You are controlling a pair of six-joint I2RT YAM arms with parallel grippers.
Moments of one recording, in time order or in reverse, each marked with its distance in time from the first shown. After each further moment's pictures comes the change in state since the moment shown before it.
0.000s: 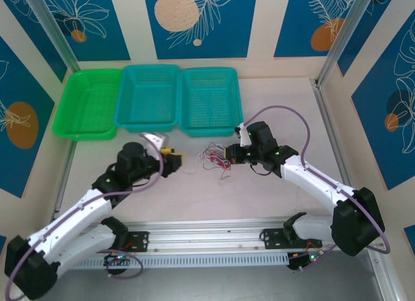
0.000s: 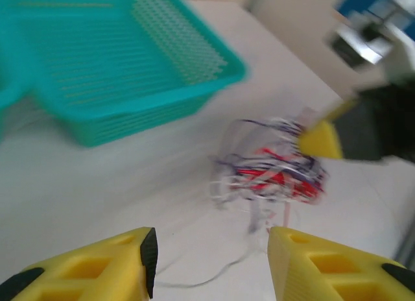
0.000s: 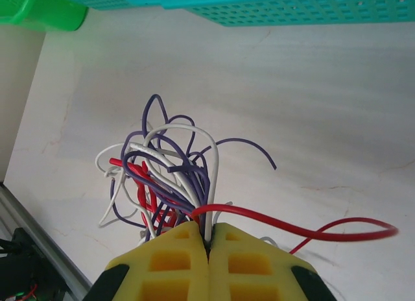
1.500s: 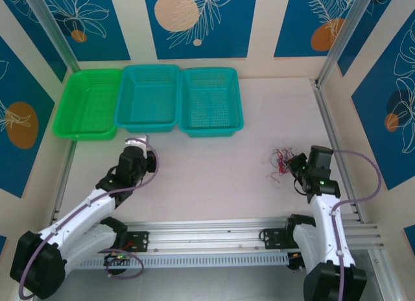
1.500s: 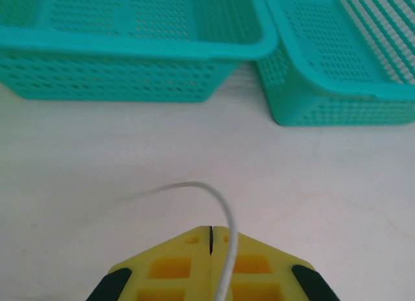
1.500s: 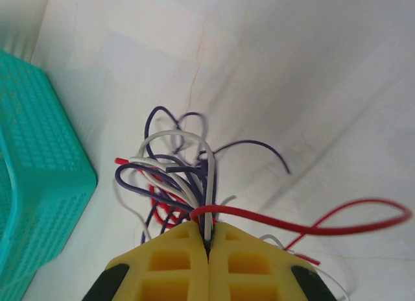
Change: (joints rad) left arm 0.157 0.025 -0.139 0.006 -0.393 -0.119; right arm -0.690 -0.483 -0.318 -0.205 0.157 0.353
